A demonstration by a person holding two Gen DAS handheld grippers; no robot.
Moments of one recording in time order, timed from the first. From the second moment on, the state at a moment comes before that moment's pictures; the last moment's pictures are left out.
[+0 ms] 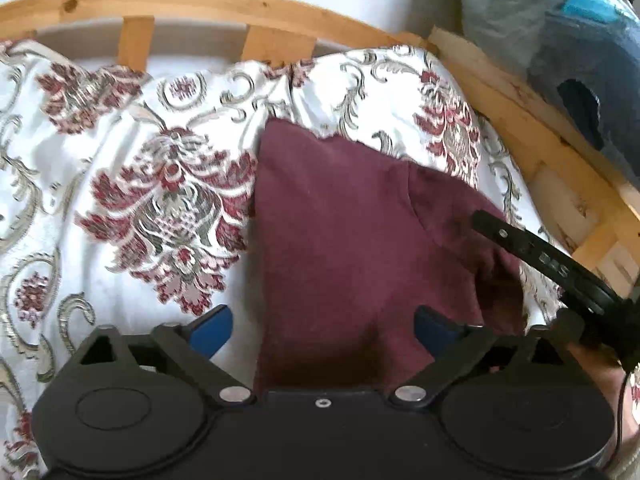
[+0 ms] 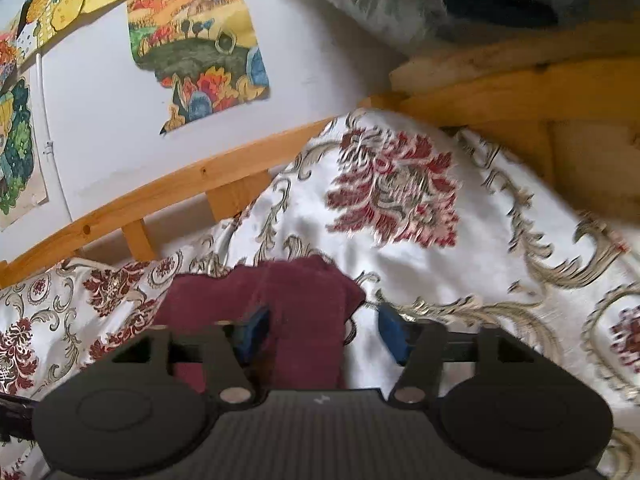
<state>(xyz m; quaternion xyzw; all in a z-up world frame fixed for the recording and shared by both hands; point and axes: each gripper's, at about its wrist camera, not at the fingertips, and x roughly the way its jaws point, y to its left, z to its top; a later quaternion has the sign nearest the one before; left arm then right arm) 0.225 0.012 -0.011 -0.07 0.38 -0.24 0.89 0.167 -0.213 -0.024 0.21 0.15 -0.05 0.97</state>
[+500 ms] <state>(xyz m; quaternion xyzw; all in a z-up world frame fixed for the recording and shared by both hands) 0.125 0.043 0.040 -0.05 0.28 -0.22 0.93 0.025 -0.173 0.027 0.13 0.09 -0.06 0.99</state>
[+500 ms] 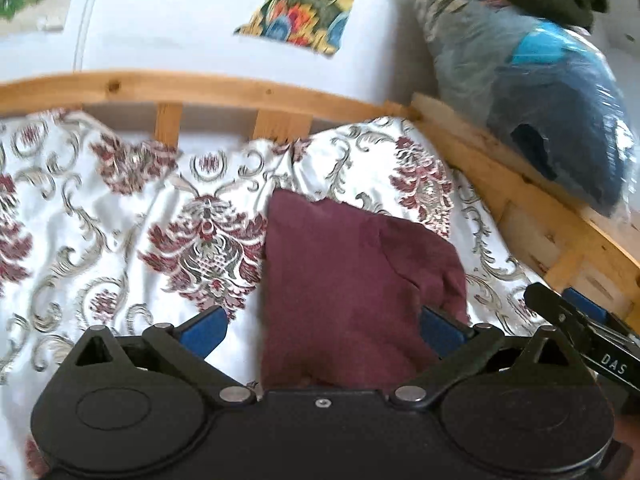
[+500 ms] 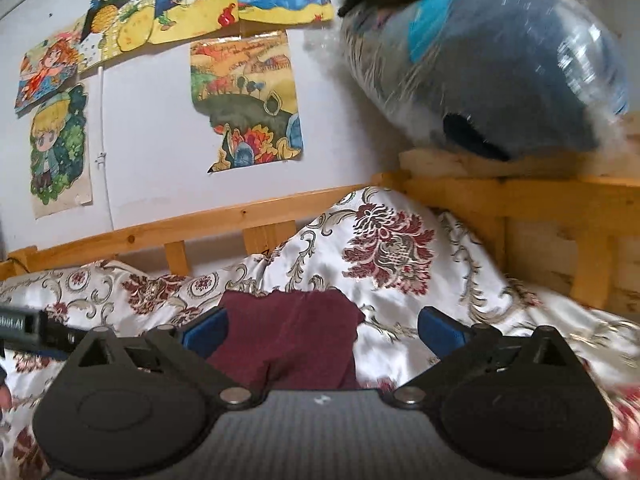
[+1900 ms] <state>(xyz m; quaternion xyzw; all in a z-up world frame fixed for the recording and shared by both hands) 0.056 0.117 0.005 0.01 0.27 -0.18 0.95 -0.048 -0.087 0.027 0.10 0.15 -0.11 0.98</state>
